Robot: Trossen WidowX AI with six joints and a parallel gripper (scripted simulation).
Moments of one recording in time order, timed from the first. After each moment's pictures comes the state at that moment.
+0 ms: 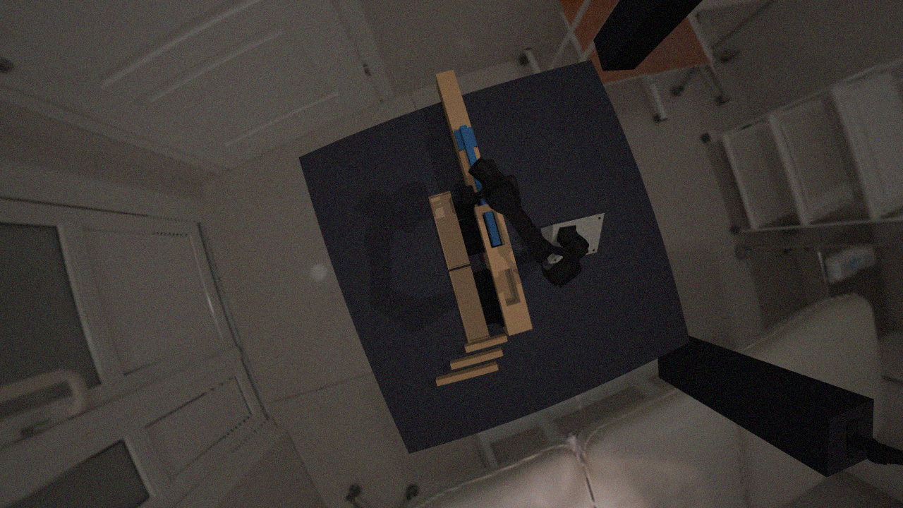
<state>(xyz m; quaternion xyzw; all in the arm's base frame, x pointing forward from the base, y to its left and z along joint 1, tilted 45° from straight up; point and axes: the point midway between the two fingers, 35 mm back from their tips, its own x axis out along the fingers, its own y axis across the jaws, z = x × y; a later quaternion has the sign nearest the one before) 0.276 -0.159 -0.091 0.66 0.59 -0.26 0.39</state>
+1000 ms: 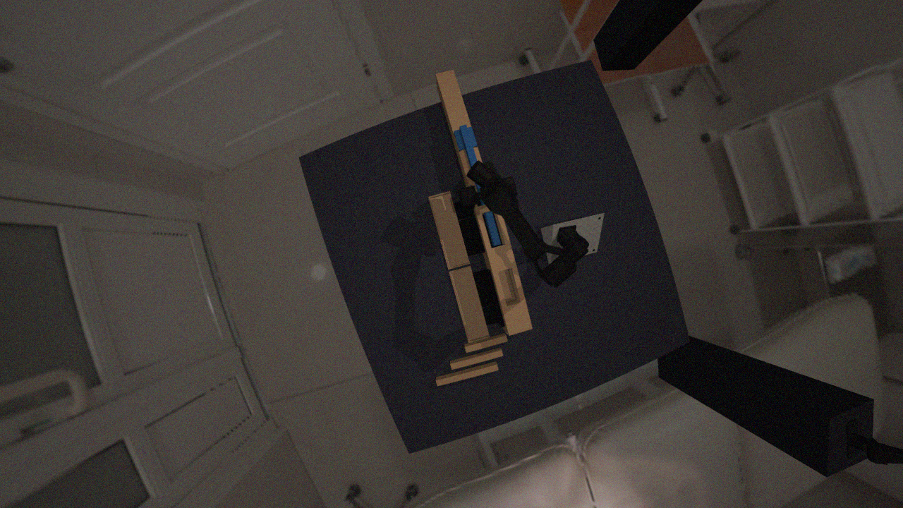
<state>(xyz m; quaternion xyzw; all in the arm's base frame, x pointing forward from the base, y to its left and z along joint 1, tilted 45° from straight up) 0.274 -0.139 -0.115 0.66 0.59 -0.26 0.39</state>
